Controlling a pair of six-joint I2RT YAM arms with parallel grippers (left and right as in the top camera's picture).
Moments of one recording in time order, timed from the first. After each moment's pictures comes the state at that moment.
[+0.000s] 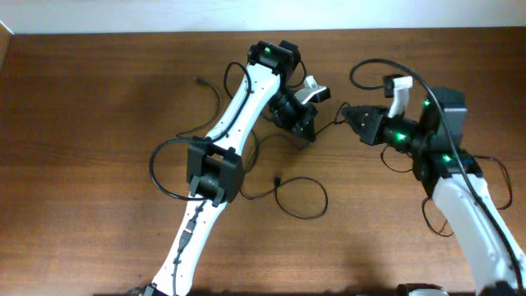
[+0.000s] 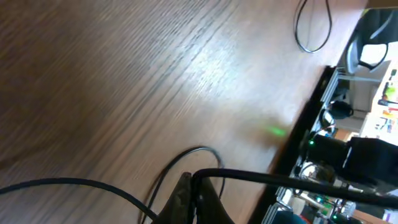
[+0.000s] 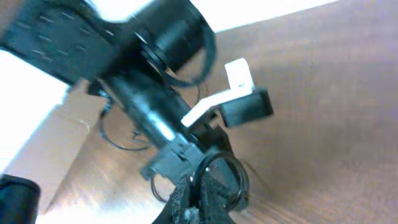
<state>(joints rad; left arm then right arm) -0.47 2.72 2.73 -1.69 0.75 0.32 -0.02 1.35 0.90 -0.07 -0.81 0.34</state>
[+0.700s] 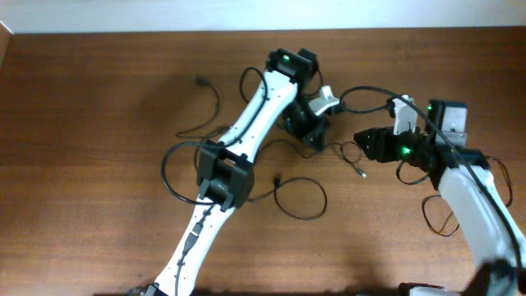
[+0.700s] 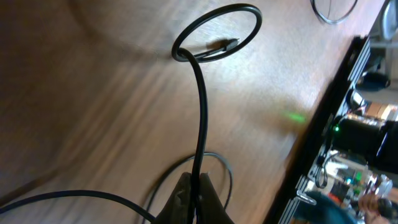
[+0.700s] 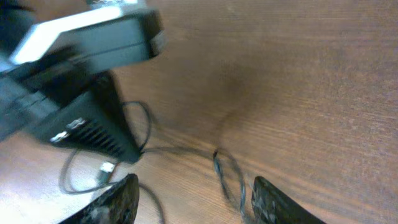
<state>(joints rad) -0.56 2.73 2.73 -1.69 0.67 0.37 -0.09 1.48 0.92 -0.41 -0.58 -0.08</state>
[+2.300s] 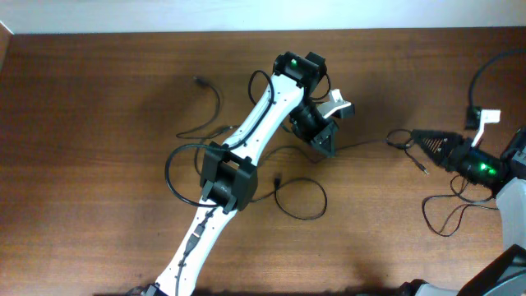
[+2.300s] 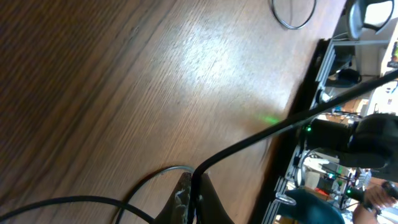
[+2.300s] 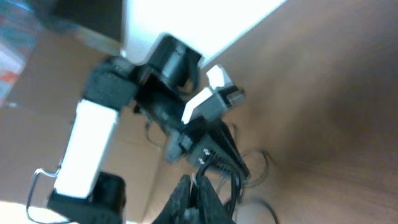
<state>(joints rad) -0.58 2.73 2.73 -1.68 0.77 0.37 -0.58 1.47 0.92 -0.54 -1.38 0.02</state>
